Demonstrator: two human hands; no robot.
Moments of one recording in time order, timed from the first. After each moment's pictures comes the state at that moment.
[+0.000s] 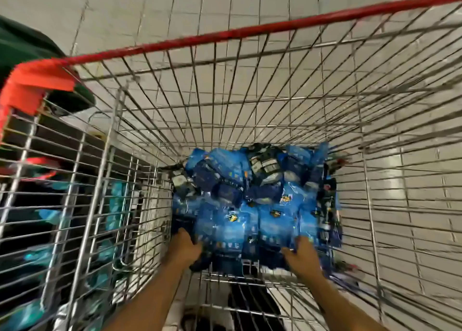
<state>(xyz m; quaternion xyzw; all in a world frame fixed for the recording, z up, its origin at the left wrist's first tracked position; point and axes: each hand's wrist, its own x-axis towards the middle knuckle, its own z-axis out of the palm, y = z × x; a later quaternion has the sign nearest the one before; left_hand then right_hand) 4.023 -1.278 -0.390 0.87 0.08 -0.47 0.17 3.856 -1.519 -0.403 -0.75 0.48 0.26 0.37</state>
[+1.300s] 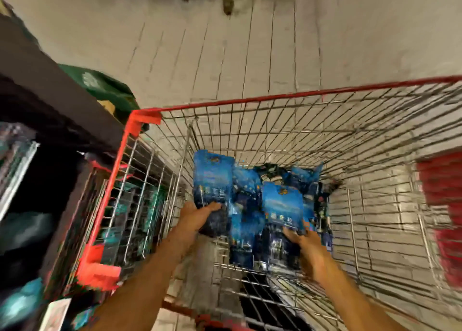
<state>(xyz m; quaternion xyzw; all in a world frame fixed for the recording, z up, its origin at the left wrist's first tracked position) 4.050 -1.271 -0.209 0.75 0.21 -0.35 0.52 3.873 -1.500 -0.225 -0.45 0.50 0.10 0.73</state>
